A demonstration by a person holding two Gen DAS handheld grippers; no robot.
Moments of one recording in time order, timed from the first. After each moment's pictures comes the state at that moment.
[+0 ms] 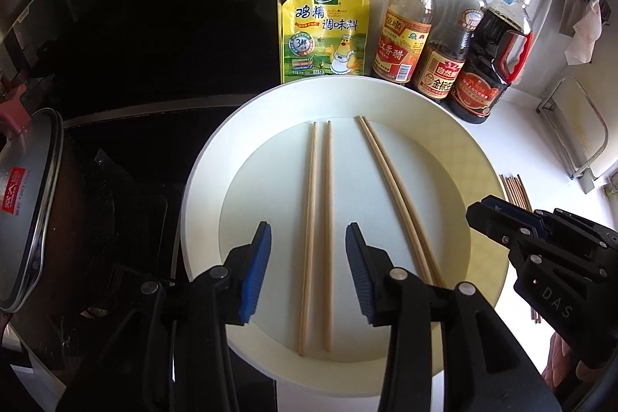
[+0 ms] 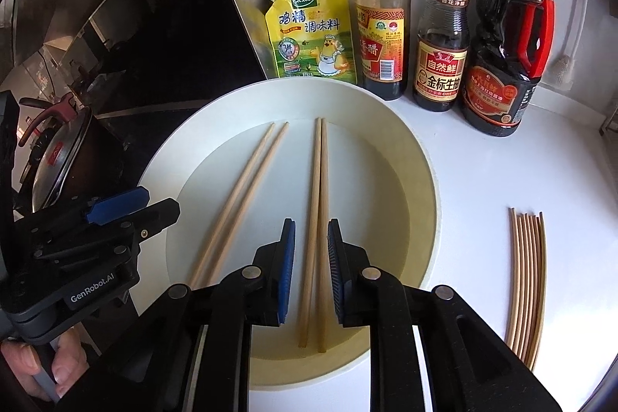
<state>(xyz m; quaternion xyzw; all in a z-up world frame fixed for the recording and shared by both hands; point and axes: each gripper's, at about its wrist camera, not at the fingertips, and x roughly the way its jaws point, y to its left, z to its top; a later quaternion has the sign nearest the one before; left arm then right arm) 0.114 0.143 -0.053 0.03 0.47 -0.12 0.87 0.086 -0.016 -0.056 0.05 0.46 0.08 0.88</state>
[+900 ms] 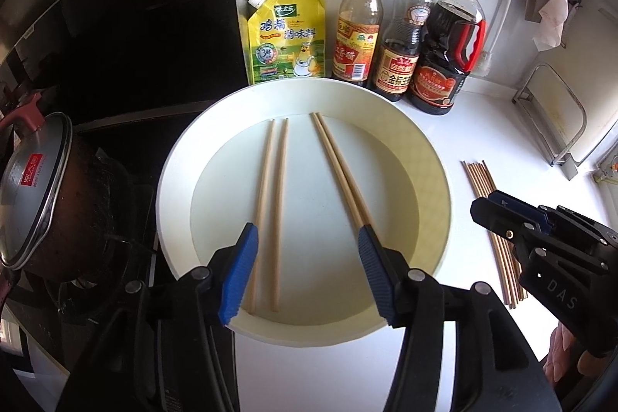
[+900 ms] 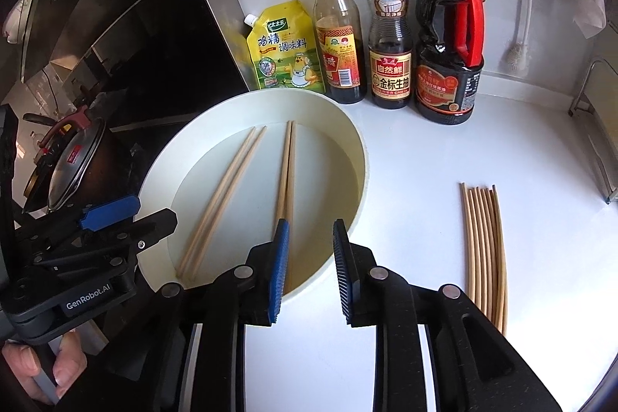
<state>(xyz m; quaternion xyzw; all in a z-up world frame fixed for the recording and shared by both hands) 0.061 0.104 -0.031 0.04 0.46 -0.13 0.88 0.027 -0.066 -0.040 0.07 0.43 0.06 0.90</state>
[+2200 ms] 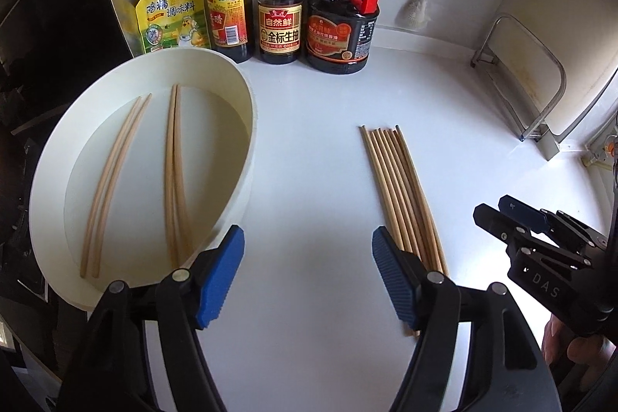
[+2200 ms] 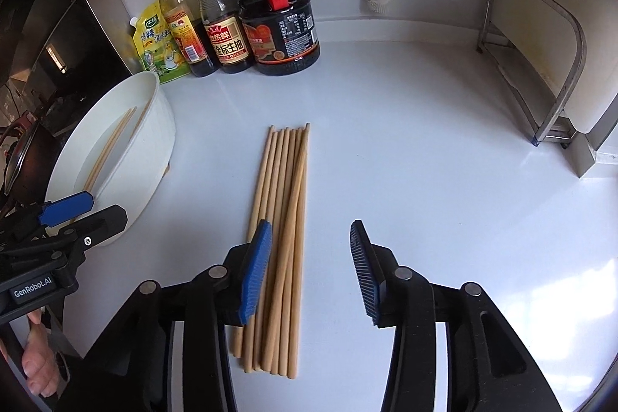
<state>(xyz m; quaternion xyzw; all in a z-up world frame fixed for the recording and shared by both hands) 0.031 -0.065 -0.071 0.04 0.48 -0.15 0.86 -0.016 -0.258 -0.097 0.08 0.46 0.00 0.88</state>
